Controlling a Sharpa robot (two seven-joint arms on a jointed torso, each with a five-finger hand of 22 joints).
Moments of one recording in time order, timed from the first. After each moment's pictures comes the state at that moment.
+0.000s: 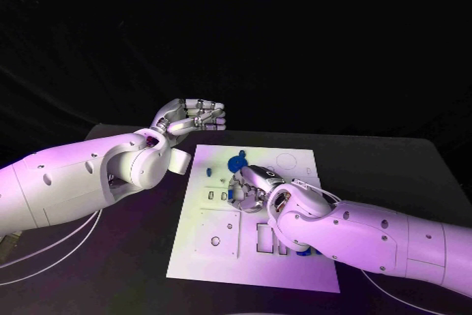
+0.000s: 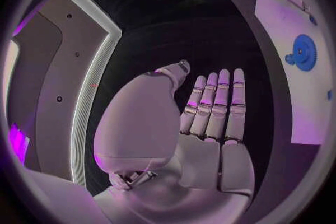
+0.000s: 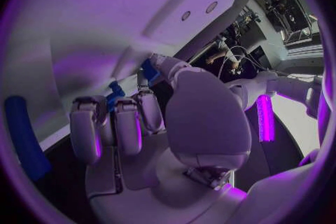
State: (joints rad) left arm 1.24 -0.93 -0.01 1.55 -0.12 -0.30 0.39; left_hand 1.44 -0.17 0.47 0.19 0.06 0.84 0.21 0.23 0.15 0.99 0.19 0.08 0.06 0.92 0.16 0.22 0.19 0.18 0.83 0.28 0.24 0.07; right arm 1.14 -0.44 -0.16 1.45 -1.39 -0.46 -0.31; right_hand 1.28 -0.26 0.50 0.14 0.23 0.93 0.14 0.27 0.54 1.39 0.05 1.36 1.31 1.47 -0.02 1.53 1.31 0.03 1.47 0.09 1.50 1.31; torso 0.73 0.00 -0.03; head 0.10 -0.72
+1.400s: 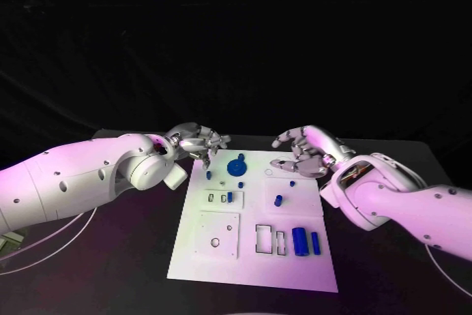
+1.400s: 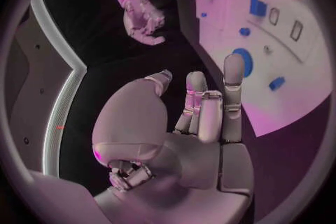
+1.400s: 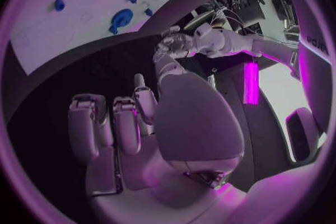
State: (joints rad) left arm 1.24 -0.90 -0.02 1.48 -0.46 -0.13 -0.04; left_hand 1.17 -0.12 0.39 0.29 0.06 0.69 0.13 0.84 0.46 0.98 0.06 1.07 0.71 1.46 -0.01 1.46 1.30 0.18 1.16 0.09 1.04 0.61; right arm 1.30 -0.80 -0.15 1.67 -1.16 -0.61 -0.04; right_hand 1.44 -0.19 0.14 0.29 0.23 0.84 0.16 0.26 0.48 1.33 0.07 1.32 1.27 1.47 0.00 1.53 1.31 0.03 1.47 0.10 1.47 1.31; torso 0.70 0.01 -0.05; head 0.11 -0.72
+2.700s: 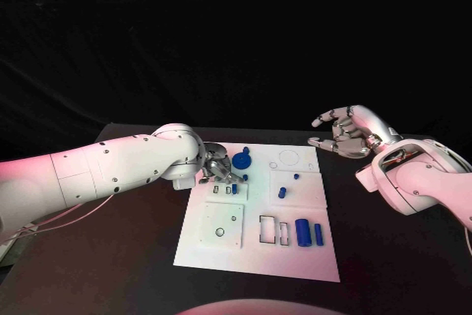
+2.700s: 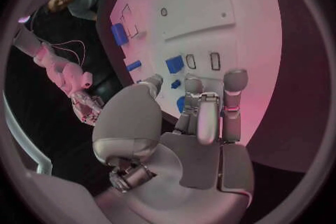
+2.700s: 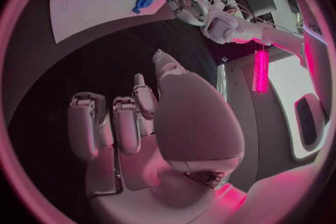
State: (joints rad) left arm 1.25 -0.73 -0.04 1.42 -1.05 0.21 -0.50; left_hand 1.04 -0.10 0.24 0.29 0.06 0.67 0.11 0.89 0.48 1.06 0.04 1.17 0.79 1.47 -0.03 1.49 1.31 0.15 1.19 0.08 1.20 0.80; right arm 1.32 -0.91 -0.15 1.63 -1.04 -0.62 0.01; right_hand 1.44 -0.19 0.14 0.29 0.23 0.84 0.16 0.26 0.47 1.29 0.08 1.28 1.22 1.47 0.00 1.52 1.31 0.03 1.47 0.10 1.45 1.31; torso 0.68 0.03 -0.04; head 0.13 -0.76
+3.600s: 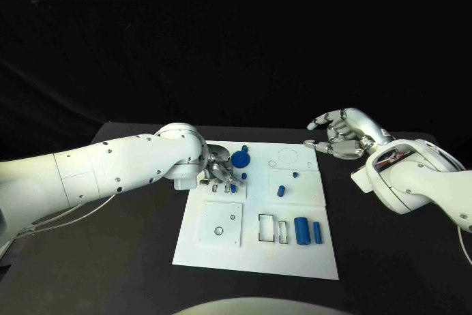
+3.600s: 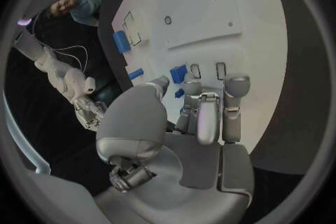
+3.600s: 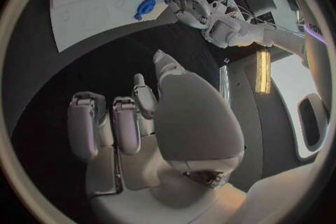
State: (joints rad) left arm 1.25 -0.71 -0.04 1.42 -1.05 0.26 -0.51; left_hand 1.12 -0.04 0.28 0.29 0.06 0.71 0.10 0.86 0.46 1.09 0.03 1.20 0.82 1.47 -0.03 1.49 1.31 0.15 1.21 0.07 1.23 0.85; right arm 1.31 -0.89 -0.15 1.61 -1.04 -0.59 -0.01; right_hand 1.43 -0.18 0.14 0.29 0.23 0.84 0.16 0.26 0.47 1.29 0.08 1.28 1.22 1.47 0.00 1.52 1.31 0.03 1.47 0.10 1.44 1.31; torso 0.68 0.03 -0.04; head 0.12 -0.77
